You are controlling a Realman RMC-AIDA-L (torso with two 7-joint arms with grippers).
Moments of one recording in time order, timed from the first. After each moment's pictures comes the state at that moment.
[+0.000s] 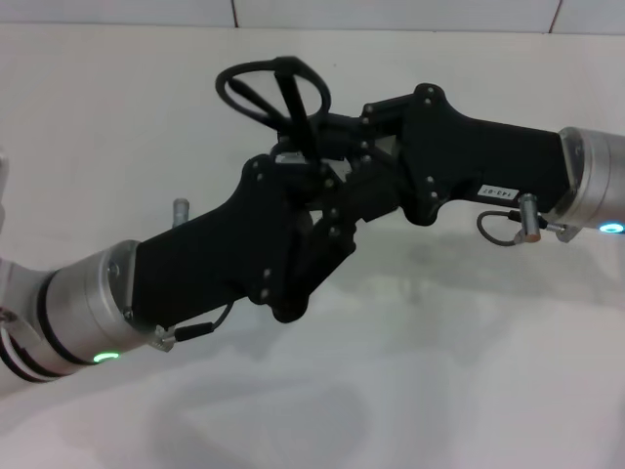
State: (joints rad) left arm -0.49 -2.10 1.63 0.23 0.72 1.95 -0.78; right arm 0.72 2.03 -1.53 -0.35 -0.91 -1.64 0.93
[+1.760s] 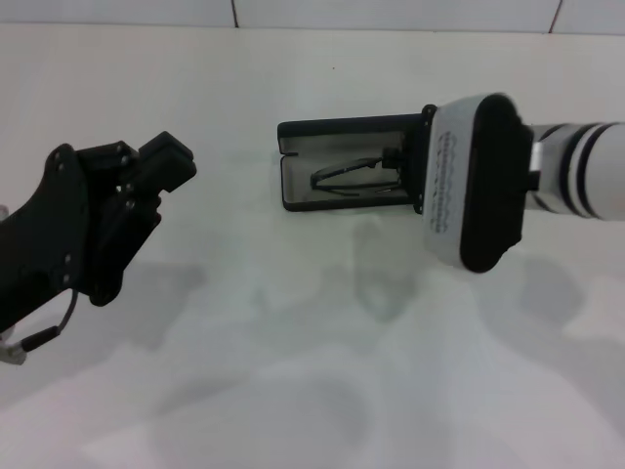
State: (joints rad) left arm -0.30 -1.98 1.49 0.31 0.71 2.03 -0.85; right arm 0.42 2.03 -1.95 -1.43 -2.56 -0.67 1.95
